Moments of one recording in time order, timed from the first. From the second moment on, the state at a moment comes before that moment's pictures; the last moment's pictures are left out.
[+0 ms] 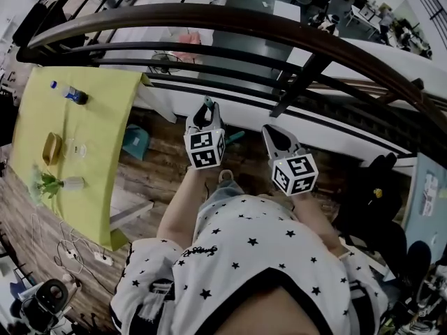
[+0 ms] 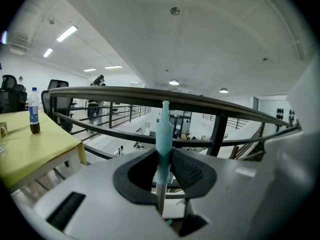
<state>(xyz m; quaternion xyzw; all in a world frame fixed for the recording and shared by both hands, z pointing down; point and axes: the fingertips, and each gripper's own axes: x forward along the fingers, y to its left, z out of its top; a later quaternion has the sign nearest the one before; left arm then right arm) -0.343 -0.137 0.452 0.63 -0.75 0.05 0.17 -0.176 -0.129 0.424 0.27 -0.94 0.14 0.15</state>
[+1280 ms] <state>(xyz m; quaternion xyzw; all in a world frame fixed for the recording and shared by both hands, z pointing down) -0.416 -0.193 0.588 0.66 -0.70 0.13 0.23 -0.267 -0.159 0.503 0.31 -0.91 0.19 0.20</state>
